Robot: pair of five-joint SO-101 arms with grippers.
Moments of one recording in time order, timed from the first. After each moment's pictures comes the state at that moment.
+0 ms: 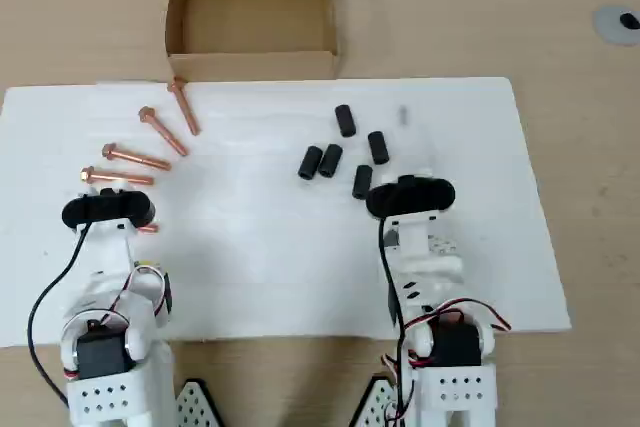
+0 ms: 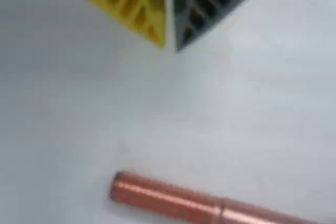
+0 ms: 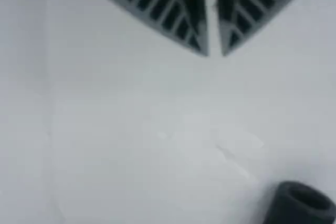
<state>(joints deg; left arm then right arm) -13.4 -103.8 90.8 75.5 -12.6 -5.7 -103.2 96.7 59.7 -0.2</state>
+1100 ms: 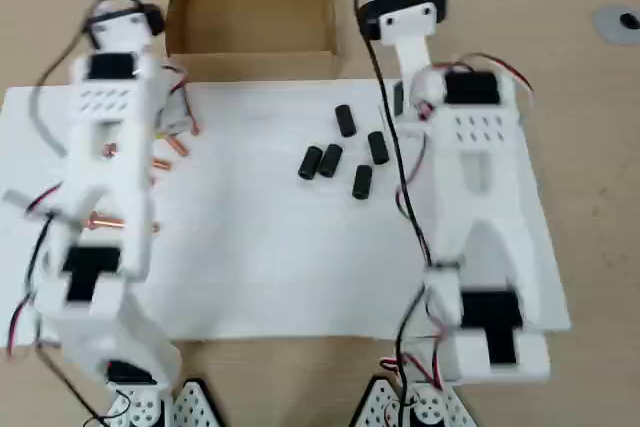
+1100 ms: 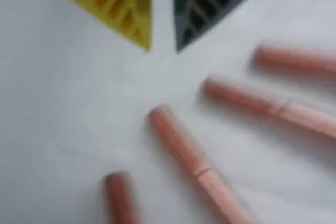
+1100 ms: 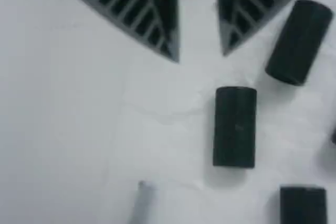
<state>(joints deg) -2.7 18.0 -15.4 81.0 2.2 -6.0 1.9 -2.2 76.5 5.5</state>
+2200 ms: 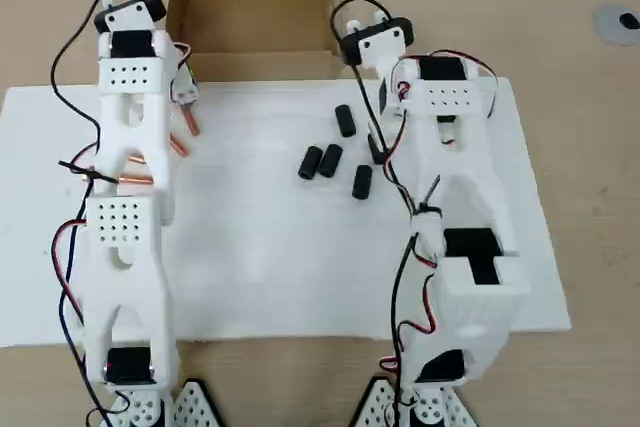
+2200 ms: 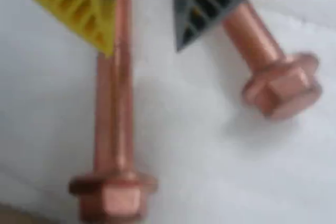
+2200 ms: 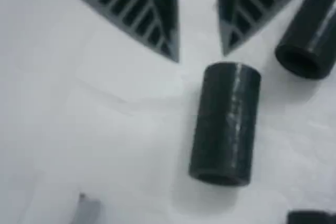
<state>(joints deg) -5.7 61.1 -70.9 91.8 9.3 -6.0 18.2 -7.1 76.3 9.0</state>
